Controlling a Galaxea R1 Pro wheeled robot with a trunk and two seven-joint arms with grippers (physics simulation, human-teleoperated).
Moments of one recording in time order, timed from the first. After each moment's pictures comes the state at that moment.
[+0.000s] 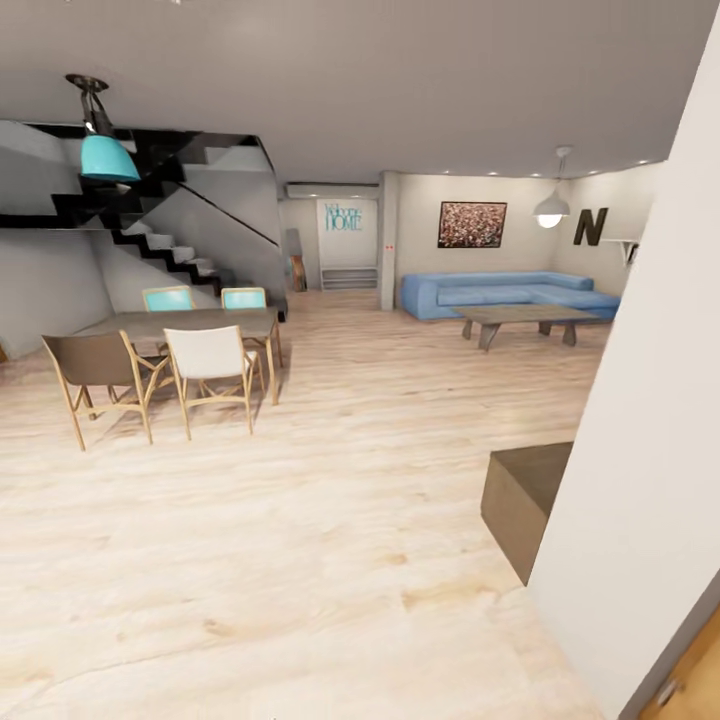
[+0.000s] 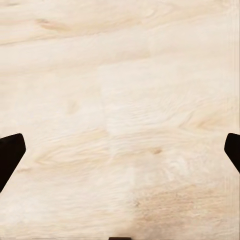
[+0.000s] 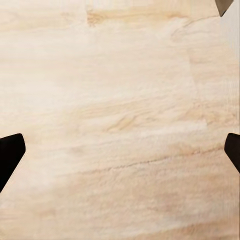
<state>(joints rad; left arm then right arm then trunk) 0.03 0.02 0.01 -0.61 0.00 -0.16 0.00 -0.17 -0.04 0.01 -0.32 0.03 -0.27 -0.01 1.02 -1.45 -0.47</state>
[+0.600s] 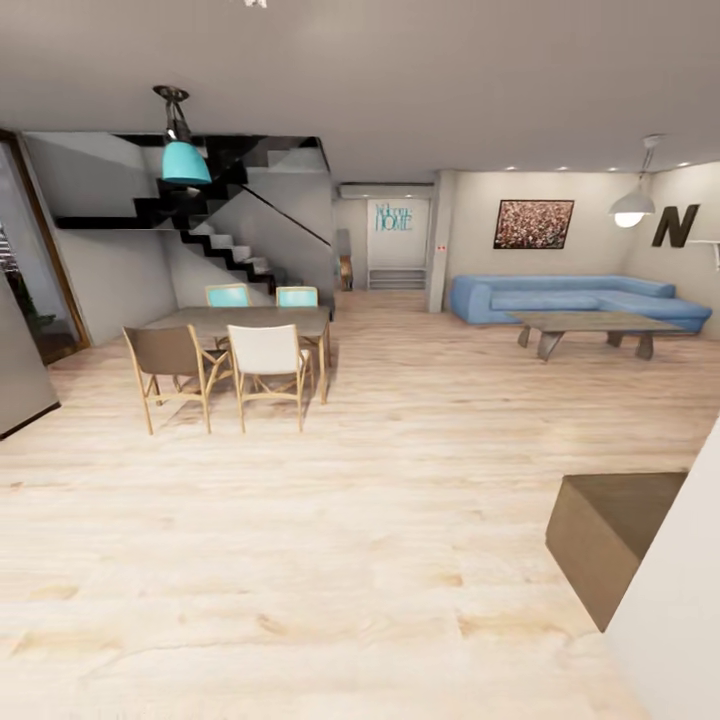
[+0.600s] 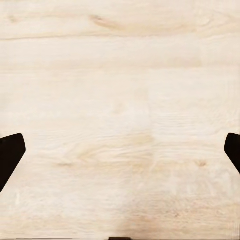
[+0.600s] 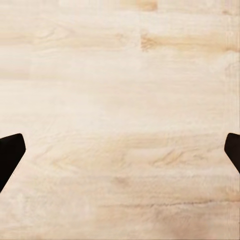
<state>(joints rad) 0.03 0.02 0.01 -0.61 0.00 -0.16 0.00 -0.17 -0.04 0.01 -0.32 0.04 -0.27 -0.01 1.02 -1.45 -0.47</state>
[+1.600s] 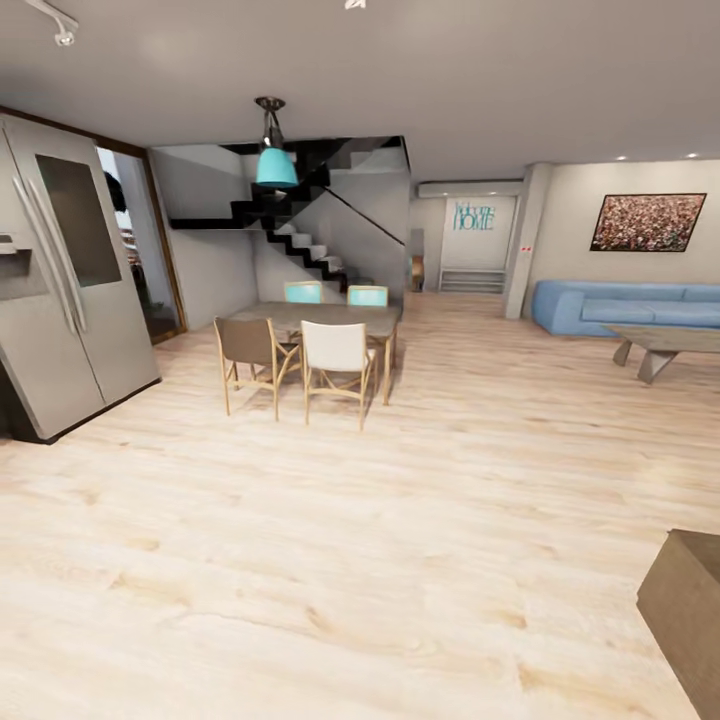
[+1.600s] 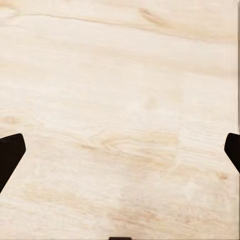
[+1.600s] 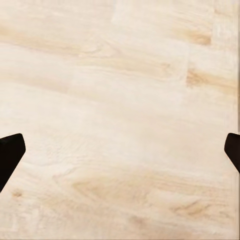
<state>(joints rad) 0.03 0.02 0.01 -0.61 0.00 -0.16 0.00 -0.17 -0.05 0.01 -0.31 0.04 -0.27 0.00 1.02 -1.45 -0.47</state>
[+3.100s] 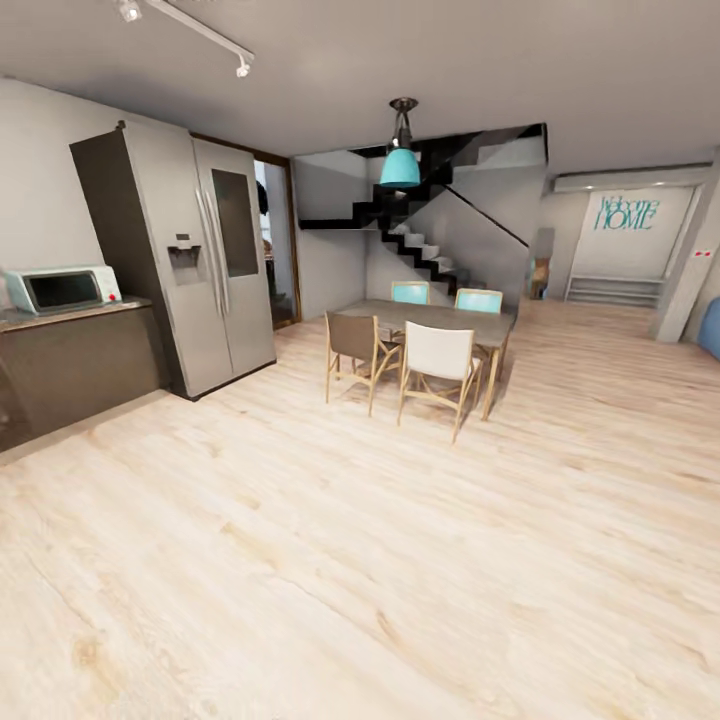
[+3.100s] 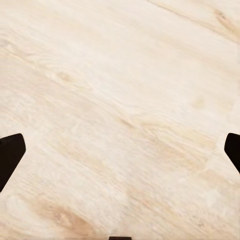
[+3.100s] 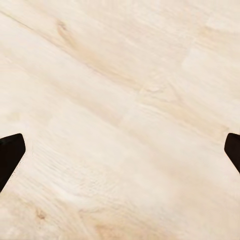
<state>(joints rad) 0.03 0.02 0.01 -0.61 0.00 -0.16 0.00 -0.17 -0.04 0.01 -0.31 0.04 -0.27 -0.01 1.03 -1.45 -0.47</state>
